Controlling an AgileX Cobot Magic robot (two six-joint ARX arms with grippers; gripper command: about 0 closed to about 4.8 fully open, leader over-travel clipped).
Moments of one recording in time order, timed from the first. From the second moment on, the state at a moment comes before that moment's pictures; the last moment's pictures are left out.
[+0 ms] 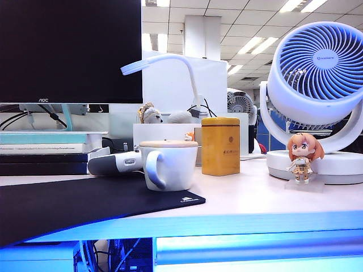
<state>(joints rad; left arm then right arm) -0.06 0.00 0.01 -0.16 -0.01 0.10 0.61 0.00 0.21 -0.33 0.13 0.03</state>
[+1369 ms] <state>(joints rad) -0.06 0.00 0.01 -0.16 -0.01 0.10 0.09 0.00 0.01 -0.17 0.07 -0.02</state>
